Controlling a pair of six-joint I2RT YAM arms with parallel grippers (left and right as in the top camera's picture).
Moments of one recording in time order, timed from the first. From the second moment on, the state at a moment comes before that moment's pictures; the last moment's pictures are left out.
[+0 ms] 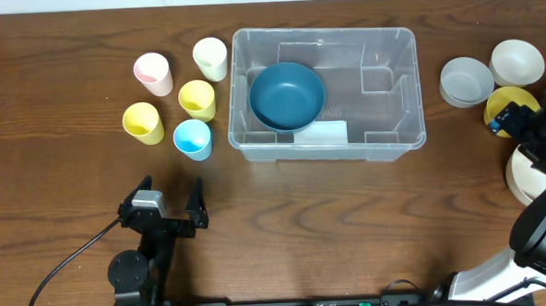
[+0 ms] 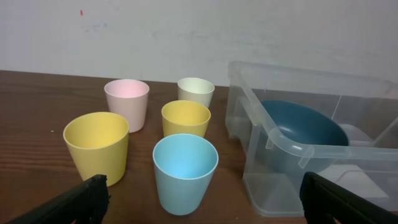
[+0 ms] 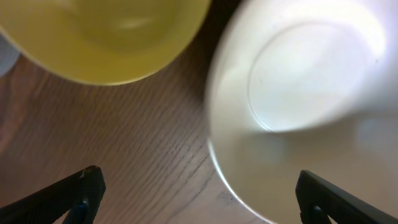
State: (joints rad) left arm 0.03 0.01 0.02 -0.10 0.21 -0.15; right arm -0.51 1.84 1.39 -1.00 0.09 0.36
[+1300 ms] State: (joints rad) left arm 0.03 0.01 0.02 -0.10 0.21 -0.15; right arm -0.50 1.84 1.23 -0.92 0.14 0.27
